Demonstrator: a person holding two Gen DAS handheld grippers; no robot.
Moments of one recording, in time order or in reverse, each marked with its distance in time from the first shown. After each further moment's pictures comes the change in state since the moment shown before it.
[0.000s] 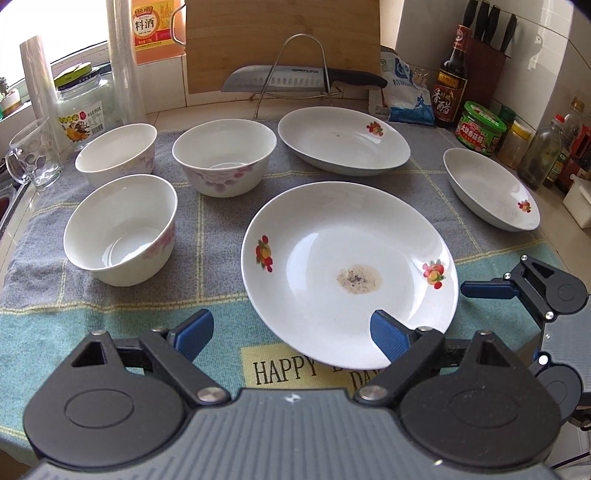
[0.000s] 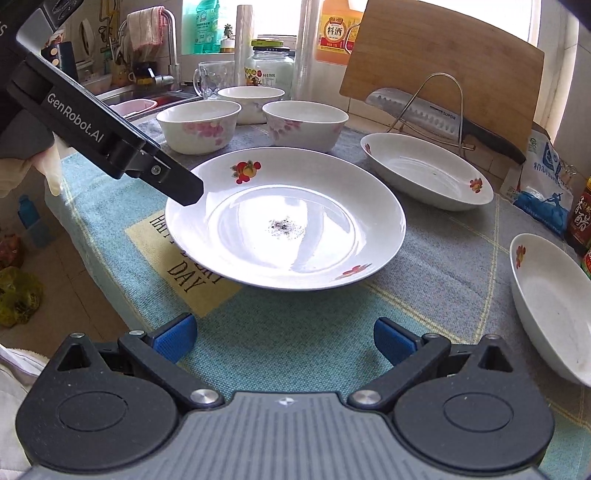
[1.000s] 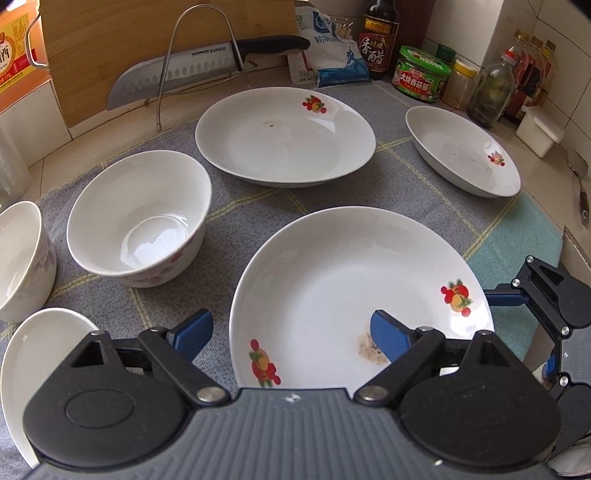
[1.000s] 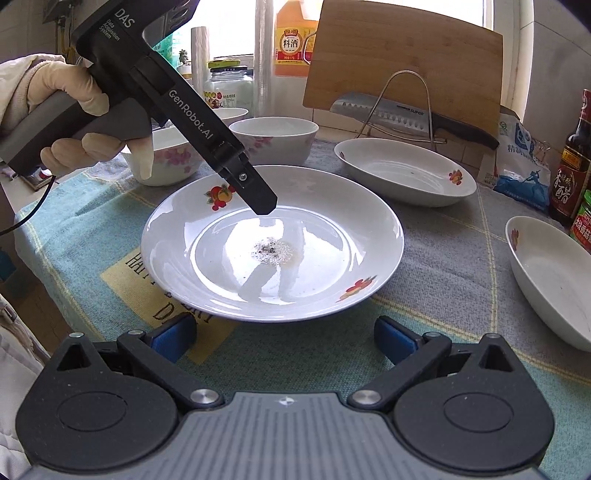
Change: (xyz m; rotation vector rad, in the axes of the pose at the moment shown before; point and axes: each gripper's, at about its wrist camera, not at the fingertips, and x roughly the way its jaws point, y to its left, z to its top) left arm 0.077 0.013 0.077 0.309 0.141 -0.225; right arm 0.017 0.011 0.003 0.134 -0.077 -0.082
